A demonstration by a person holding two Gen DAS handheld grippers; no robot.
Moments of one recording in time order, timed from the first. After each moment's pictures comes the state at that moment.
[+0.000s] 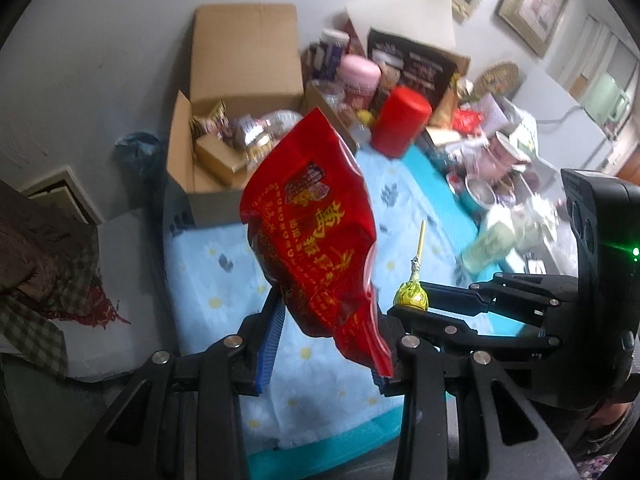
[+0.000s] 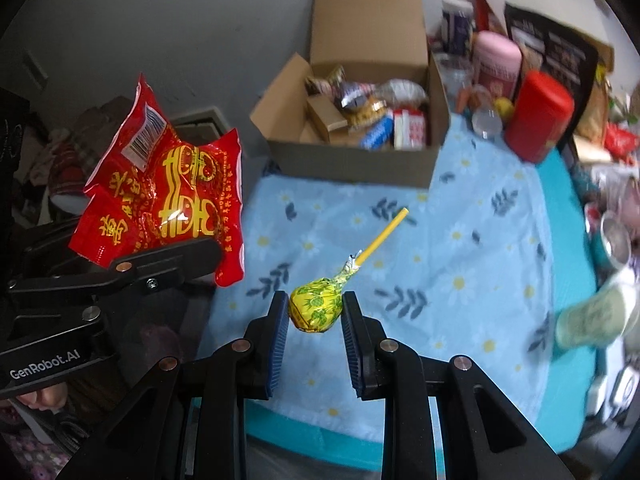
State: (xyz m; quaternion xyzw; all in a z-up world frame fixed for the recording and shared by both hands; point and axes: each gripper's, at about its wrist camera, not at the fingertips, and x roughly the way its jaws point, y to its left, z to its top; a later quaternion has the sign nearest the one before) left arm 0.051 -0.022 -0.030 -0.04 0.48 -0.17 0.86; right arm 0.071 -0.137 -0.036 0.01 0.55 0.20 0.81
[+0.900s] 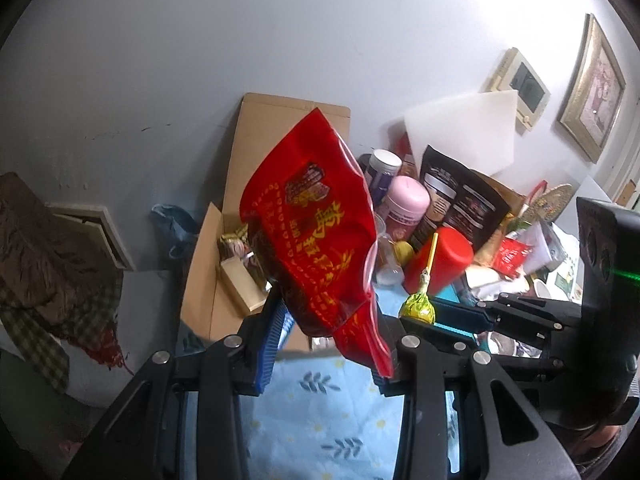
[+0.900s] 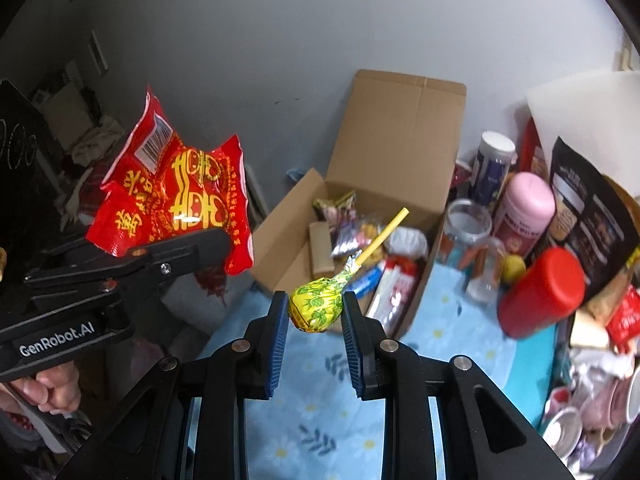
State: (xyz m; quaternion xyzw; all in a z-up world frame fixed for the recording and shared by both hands) left arm 0.172 -0.045 0.047 -0.10 0.39 -0.05 0.91; right arm 0.222 -0.172 0.034 -0.05 0.45 0.31 0.84
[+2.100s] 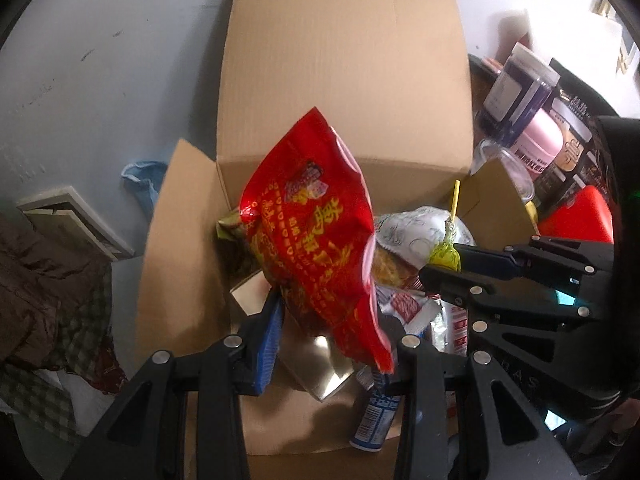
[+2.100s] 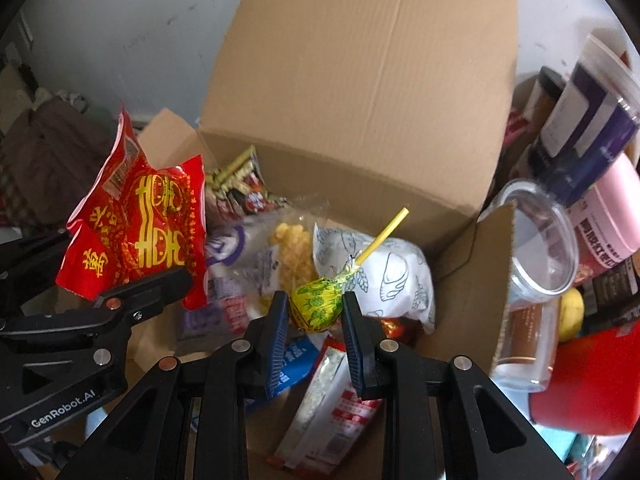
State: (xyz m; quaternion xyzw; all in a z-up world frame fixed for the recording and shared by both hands) left arm 0.352 -0.002 -0.145 -0.05 0.51 -0.04 0.86; right arm 0.404 -0.108 -0.154 -0.09 0.55 0.23 0.80
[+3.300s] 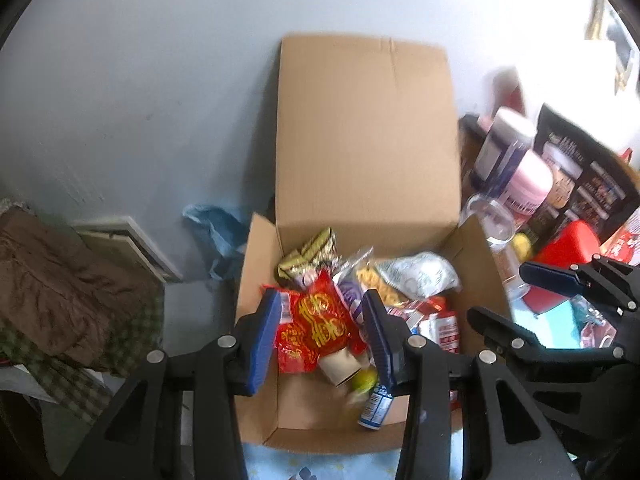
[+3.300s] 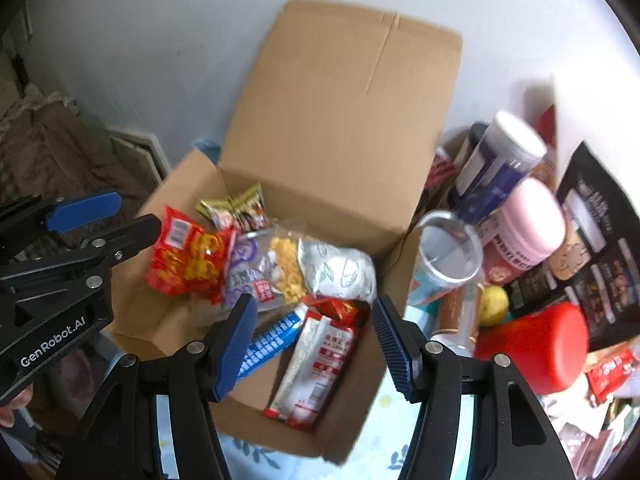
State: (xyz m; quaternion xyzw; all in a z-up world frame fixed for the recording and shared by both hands) left arm 0.310 -0.011 -0.039 -0.02 0.45 0.03 0.89; right arm 0.345 -0.116 -0.048 -0.13 0.50 0.19 0.84
